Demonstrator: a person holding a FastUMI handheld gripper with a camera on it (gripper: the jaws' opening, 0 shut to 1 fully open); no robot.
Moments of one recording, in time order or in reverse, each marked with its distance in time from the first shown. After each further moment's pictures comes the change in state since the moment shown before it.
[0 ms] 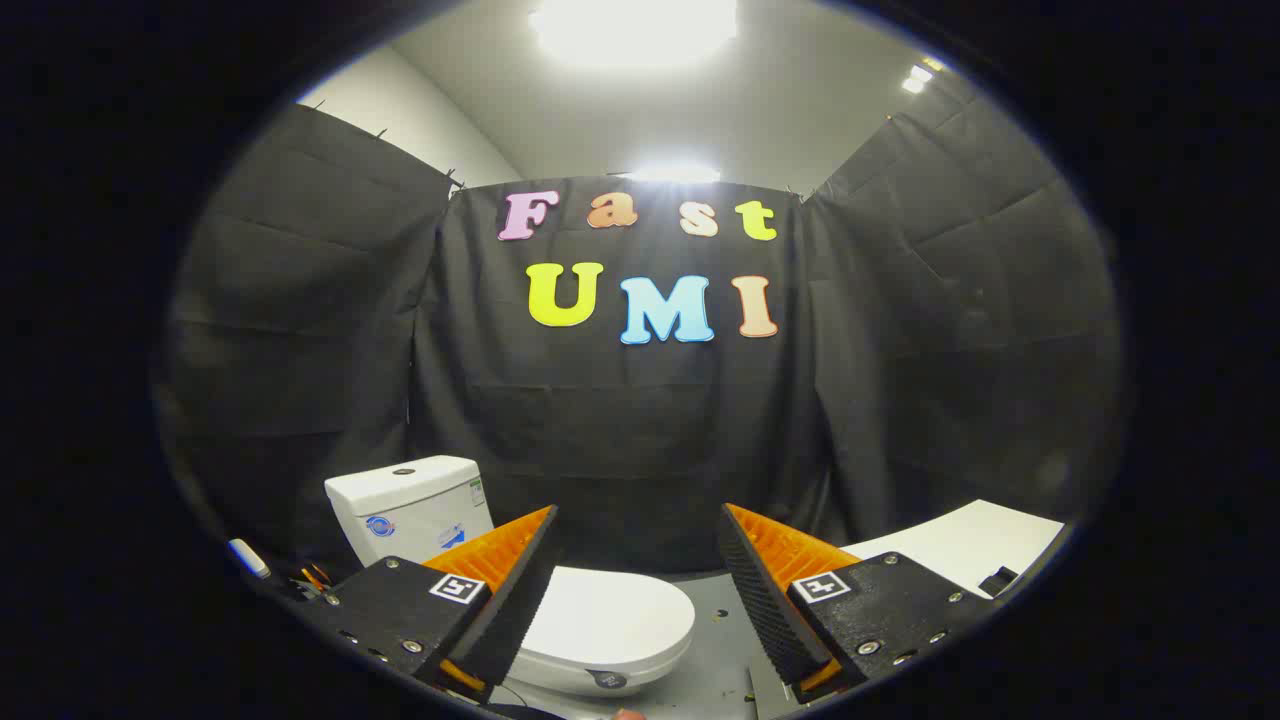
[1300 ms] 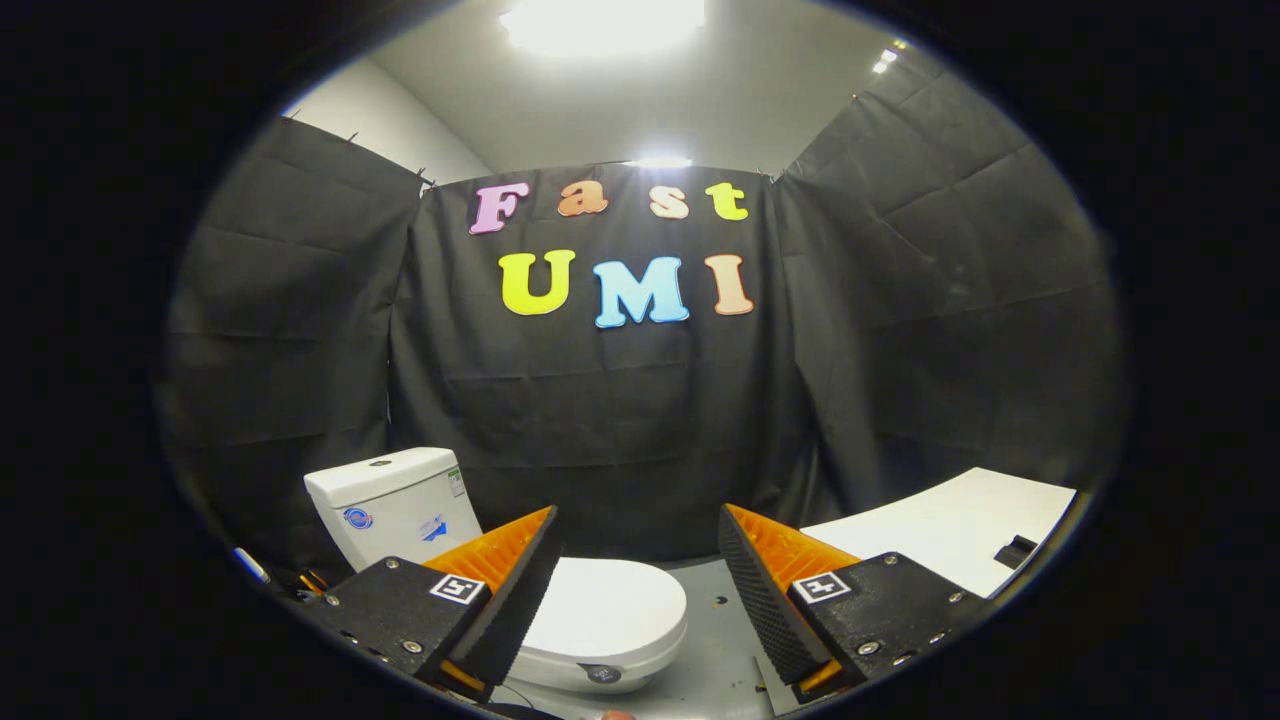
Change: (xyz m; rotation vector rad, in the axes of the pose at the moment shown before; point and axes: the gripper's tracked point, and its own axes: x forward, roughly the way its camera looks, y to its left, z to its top) arm 0.009 -0.018 -0.045 0.053 0.041 -0.034
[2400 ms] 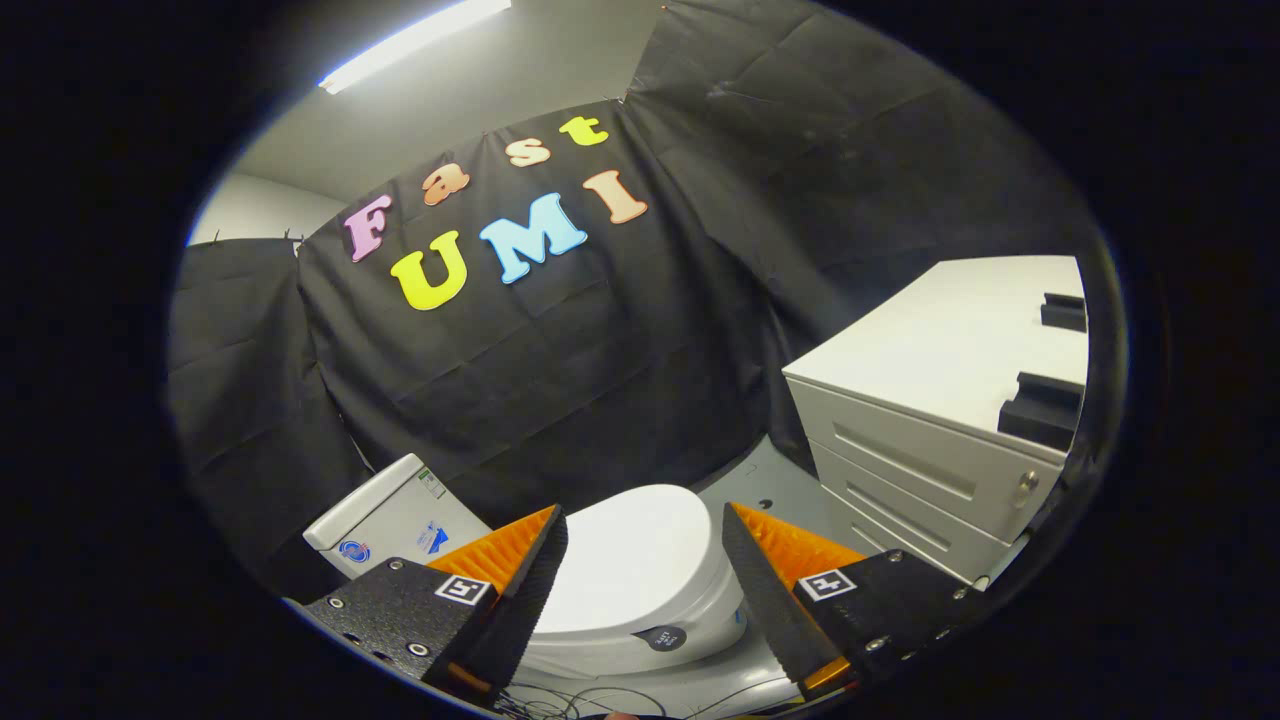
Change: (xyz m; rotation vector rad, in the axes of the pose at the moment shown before) arm 0.024 -0.025 -0.147 0.477 0.187 -0.120
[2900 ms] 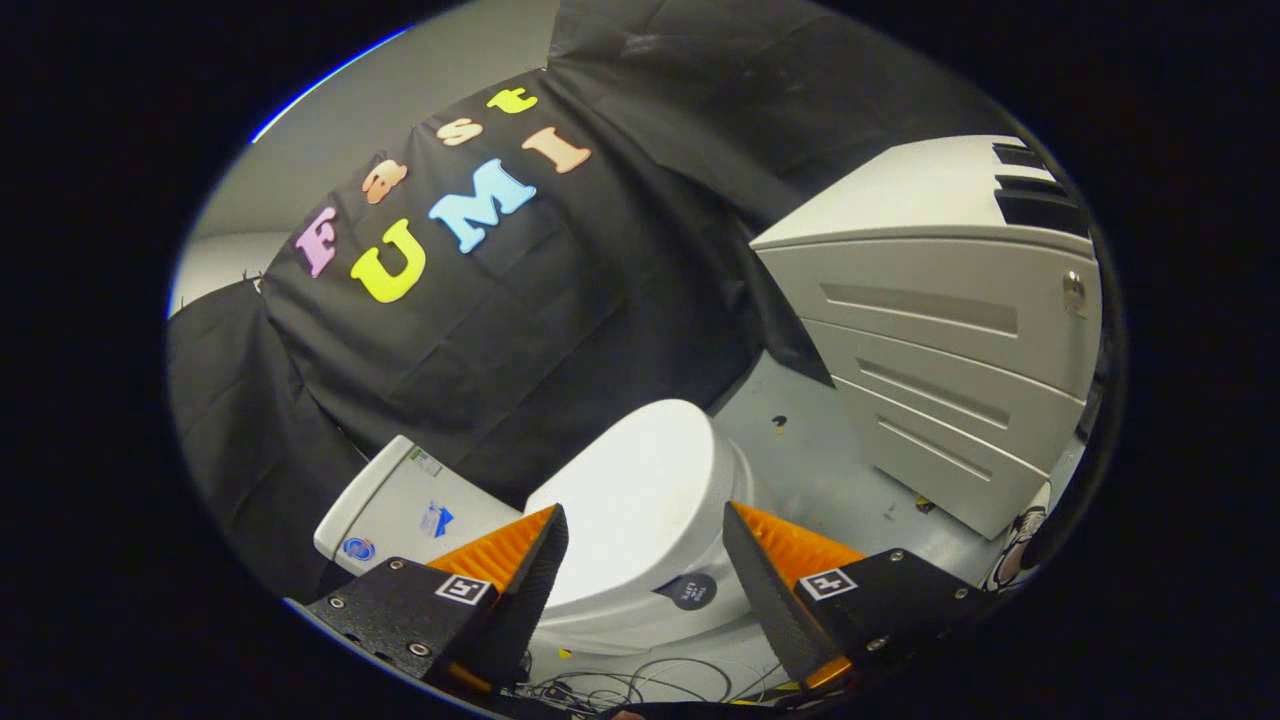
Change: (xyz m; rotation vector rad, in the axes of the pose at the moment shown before) arm 0.033 -0.016 -0.102 0.144 0.175 -0.061
